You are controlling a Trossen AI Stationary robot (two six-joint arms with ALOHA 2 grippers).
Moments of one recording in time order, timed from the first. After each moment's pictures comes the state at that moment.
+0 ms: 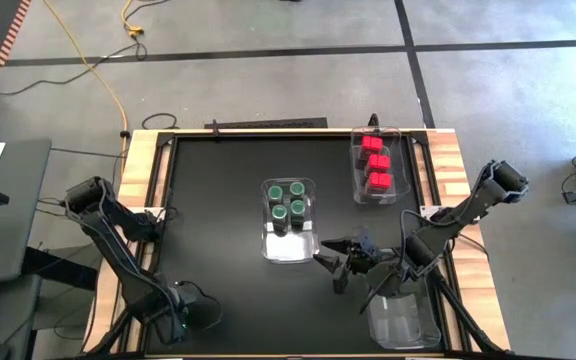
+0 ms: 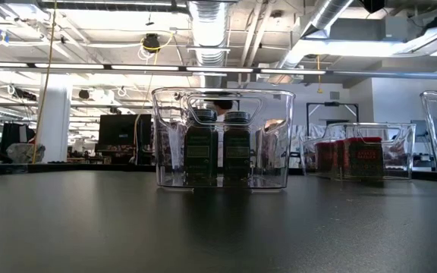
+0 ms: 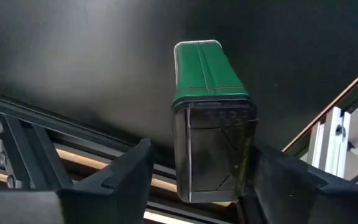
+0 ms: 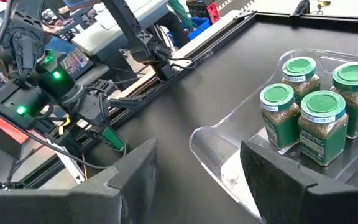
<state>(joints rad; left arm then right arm) -1.00 1.57 1.09 -1.02 0.23 -1.46 0.63 1.43 1.08 -0.18 0.89 0.93</state>
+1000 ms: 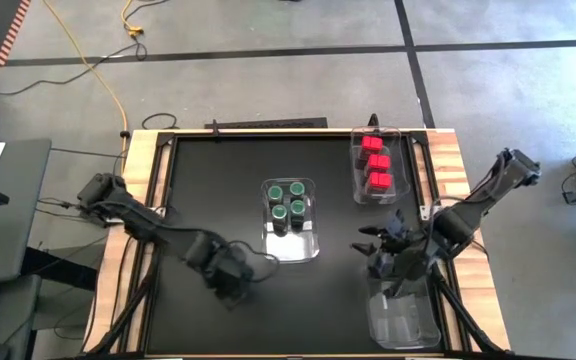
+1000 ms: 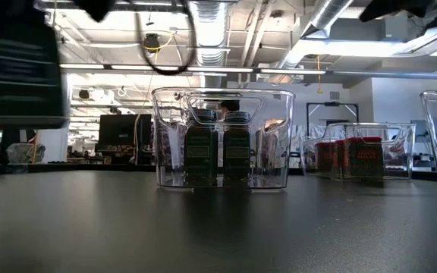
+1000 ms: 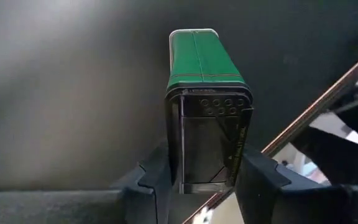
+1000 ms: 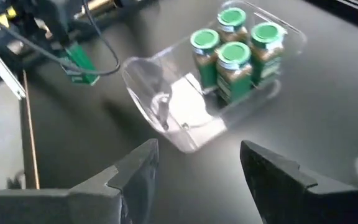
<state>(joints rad) -0.50 1.61 1.33 -1.06 0.18 -1.22 0.66 1.18 1.08 -0.81 0.73 1.02</state>
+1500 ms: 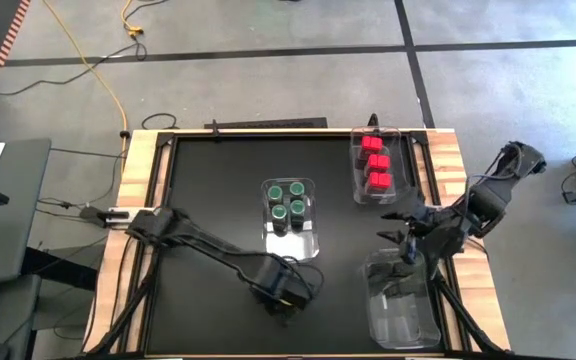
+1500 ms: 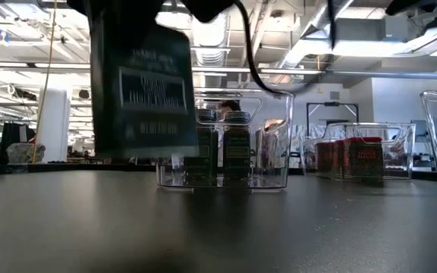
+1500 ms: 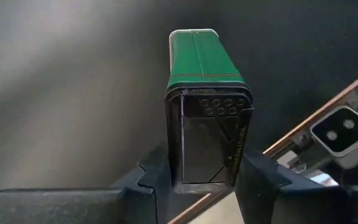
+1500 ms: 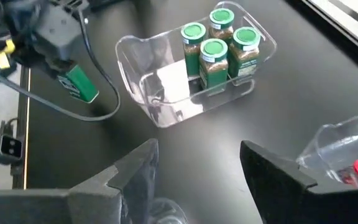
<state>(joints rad) -0.43 2.19 2.09 -1.35 0.18 -1.17 0.70 0.94 1.08 -1.05 0.68 0.85</state>
